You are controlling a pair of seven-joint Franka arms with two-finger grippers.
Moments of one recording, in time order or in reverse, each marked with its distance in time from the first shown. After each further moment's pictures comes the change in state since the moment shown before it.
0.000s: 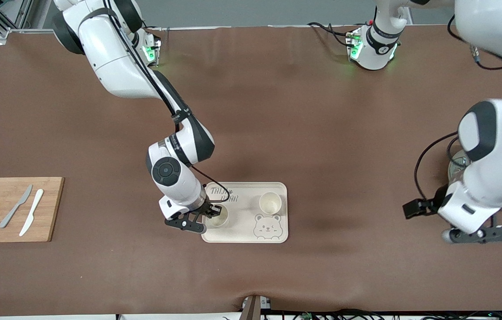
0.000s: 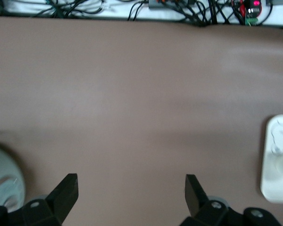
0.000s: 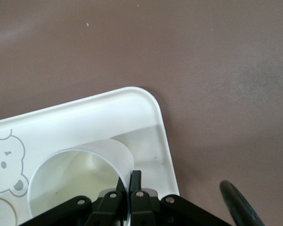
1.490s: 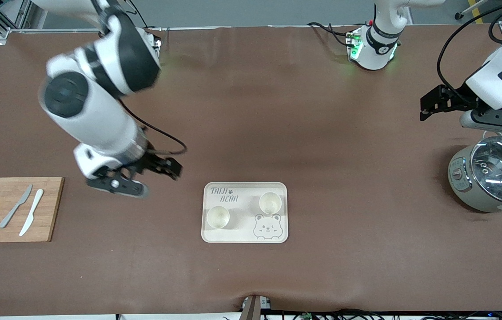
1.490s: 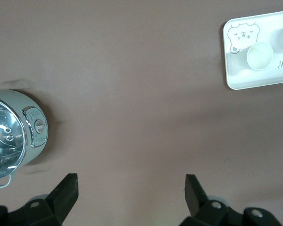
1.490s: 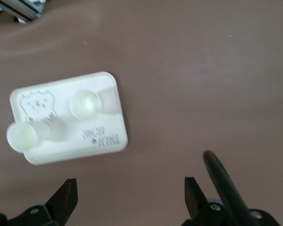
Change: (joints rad) left arm 0.029 -0.458 -0.100 -0.301 0.012 -0.247 0.139; right arm -0.086 -0.484 -0.023 0.077 -0.001 -0.741 -0.146
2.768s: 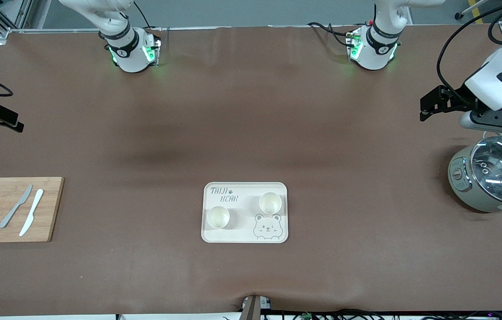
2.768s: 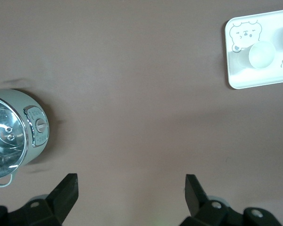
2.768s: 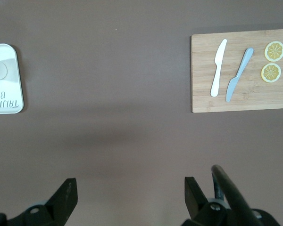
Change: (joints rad) left arm -0.006 0.000 0.008 -0.003 0.004 0.000 0.000; right arm -0.464 -0.329 0.005 -0.267 -0.024 -0.107 -0.584
